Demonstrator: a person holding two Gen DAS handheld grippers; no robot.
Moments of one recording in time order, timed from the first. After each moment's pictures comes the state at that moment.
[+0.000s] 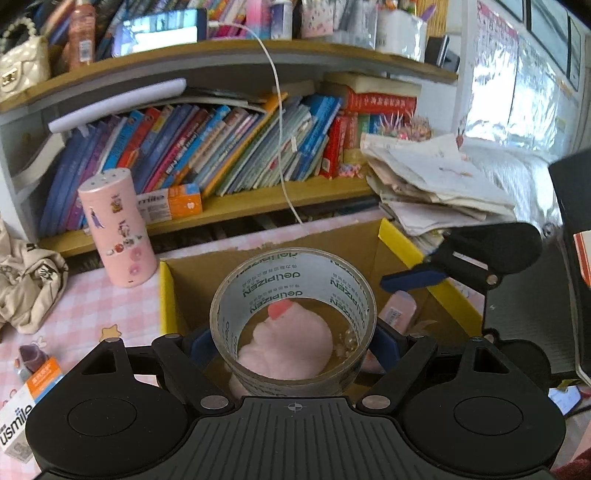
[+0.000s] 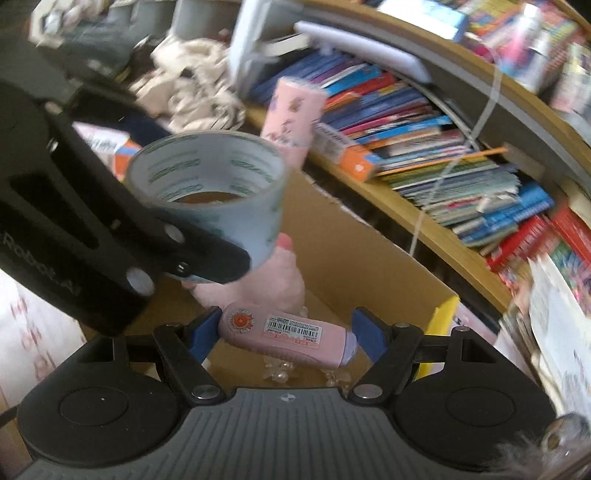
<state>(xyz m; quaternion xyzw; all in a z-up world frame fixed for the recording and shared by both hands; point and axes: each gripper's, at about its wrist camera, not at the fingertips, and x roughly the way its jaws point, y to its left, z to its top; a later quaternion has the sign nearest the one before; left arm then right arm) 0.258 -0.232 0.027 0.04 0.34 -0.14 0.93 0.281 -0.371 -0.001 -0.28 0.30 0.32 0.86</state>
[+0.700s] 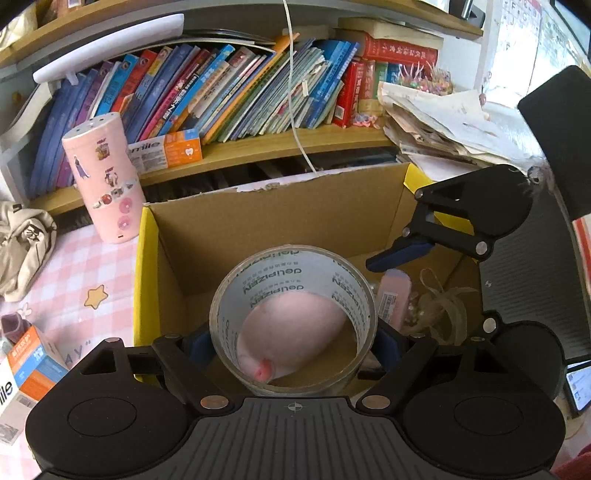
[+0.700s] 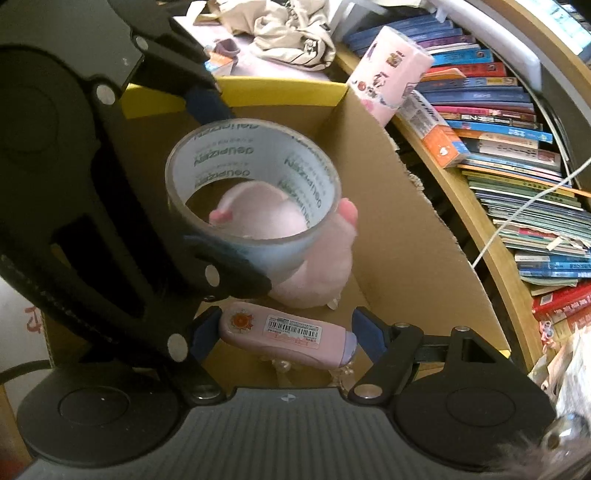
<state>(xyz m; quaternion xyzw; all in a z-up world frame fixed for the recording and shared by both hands) 0.282 -0.237 -0.010 0.05 0.40 -0.12 0.91 0.311 -0.343 -0.031 -0.40 0.35 0.39 0.75</state>
